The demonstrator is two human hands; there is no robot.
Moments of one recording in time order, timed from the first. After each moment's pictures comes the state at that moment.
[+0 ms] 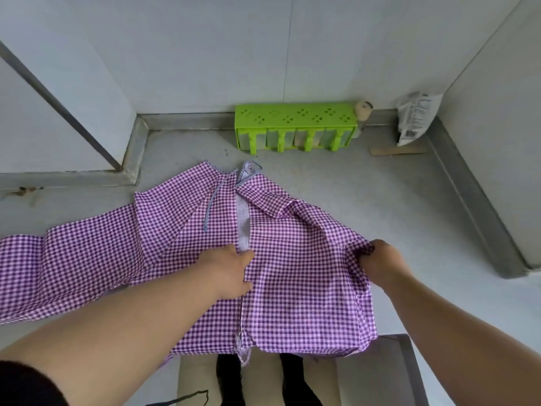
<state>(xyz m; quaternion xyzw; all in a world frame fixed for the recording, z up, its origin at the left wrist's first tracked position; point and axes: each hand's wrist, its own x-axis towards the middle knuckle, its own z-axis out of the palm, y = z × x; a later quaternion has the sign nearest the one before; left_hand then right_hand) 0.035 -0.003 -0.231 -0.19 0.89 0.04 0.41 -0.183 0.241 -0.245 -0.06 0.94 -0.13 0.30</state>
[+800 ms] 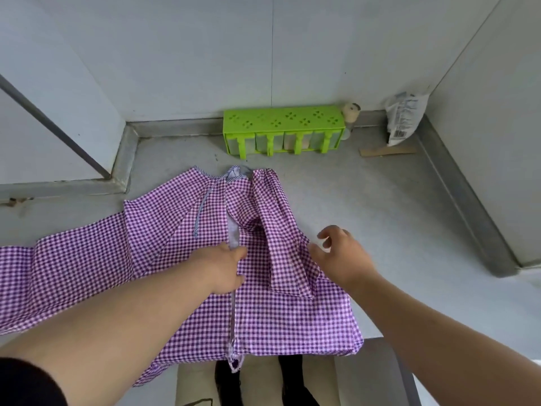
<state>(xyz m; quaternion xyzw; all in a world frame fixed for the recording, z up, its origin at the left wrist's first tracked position) 0.015 -0.008 -0.229 -0.20 0.90 0.06 0.39 -0.147 0.208 -0.215 -0.25 0.91 -0.18 0.27</state>
